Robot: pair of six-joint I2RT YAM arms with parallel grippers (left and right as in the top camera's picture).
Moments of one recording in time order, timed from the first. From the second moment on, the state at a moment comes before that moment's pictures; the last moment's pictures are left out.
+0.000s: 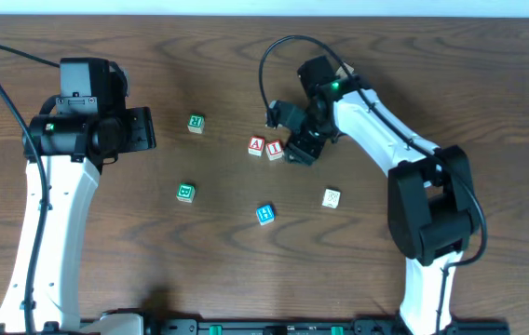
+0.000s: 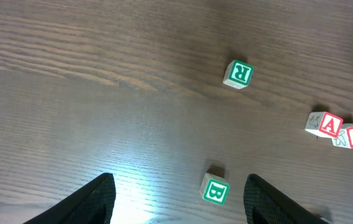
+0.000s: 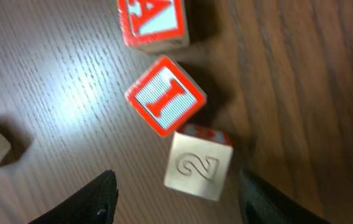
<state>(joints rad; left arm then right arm) 0.01 1.42 1.35 -1.00 0.02 -0.12 0.40 2.12 1.60 -0.90 -0.30 -0.70</state>
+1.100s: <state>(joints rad) 0.01 1.42 1.35 -1.00 0.02 -0.12 0.40 2.15 1.55 -0.80 -0.23 -0.66</state>
